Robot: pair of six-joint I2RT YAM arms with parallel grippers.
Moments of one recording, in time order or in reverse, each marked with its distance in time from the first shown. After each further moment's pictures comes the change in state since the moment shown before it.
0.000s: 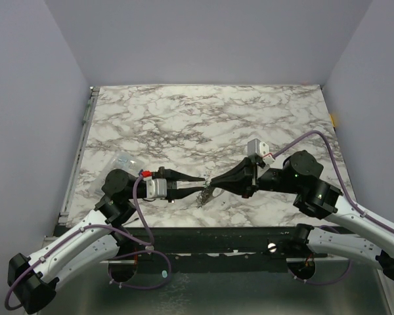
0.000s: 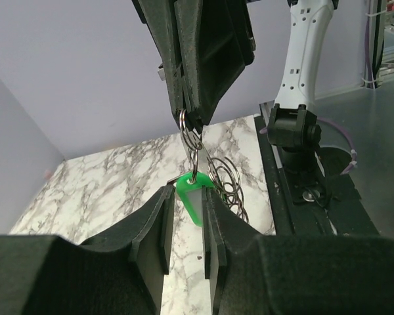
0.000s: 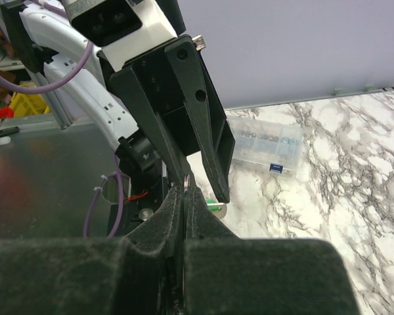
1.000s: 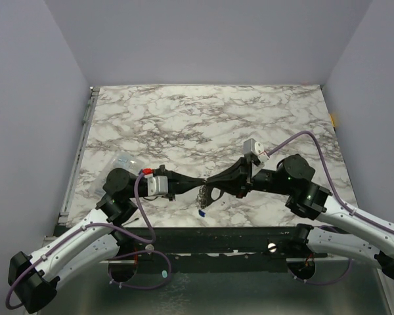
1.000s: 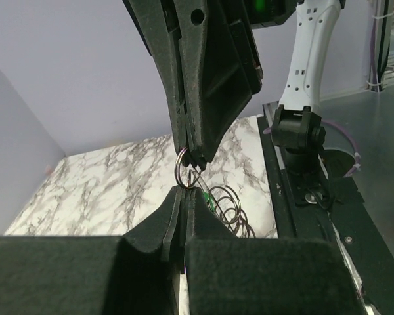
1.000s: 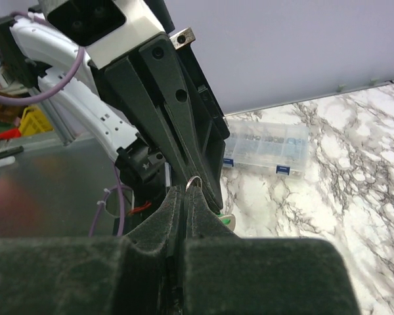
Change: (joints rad) left arm 0.005 0.018 0.000 0.026 -0.003 -0.020; right arm 0.000 0.026 -0.082 0.131 0.027 0.069
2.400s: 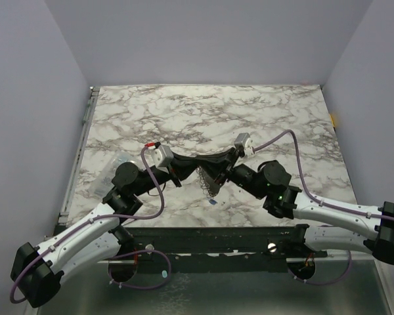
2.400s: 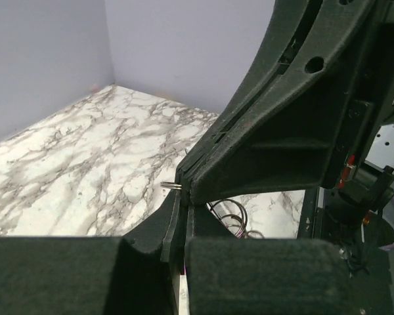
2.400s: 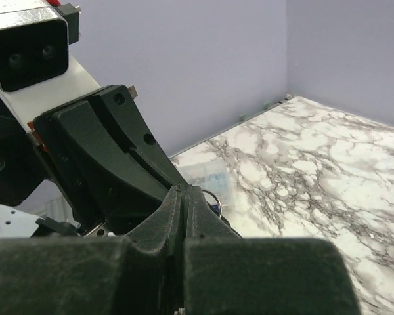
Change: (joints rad) left arm 0.017 0.092 0.000 0.018 -0.371 -0.232; right arm 0.088 0.209 -0.114 0.470 0.477 0.051
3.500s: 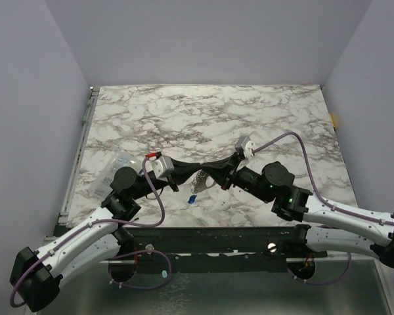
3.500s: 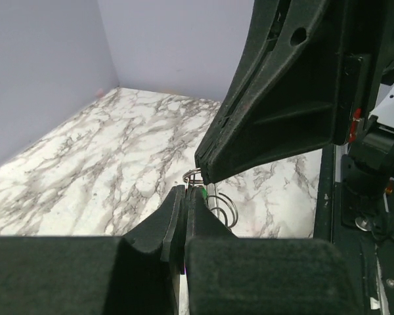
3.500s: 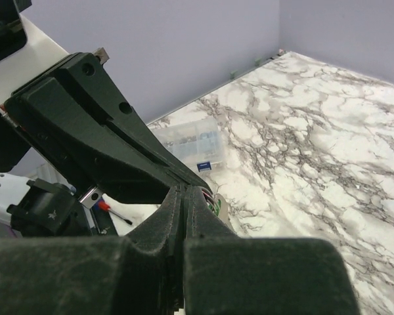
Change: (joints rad) left arm 0.027 -0.036 -0.059 -0.003 0.035 0.102; right arm 0.022 -0.097 -0.003 -0.231 0.065 -0.033
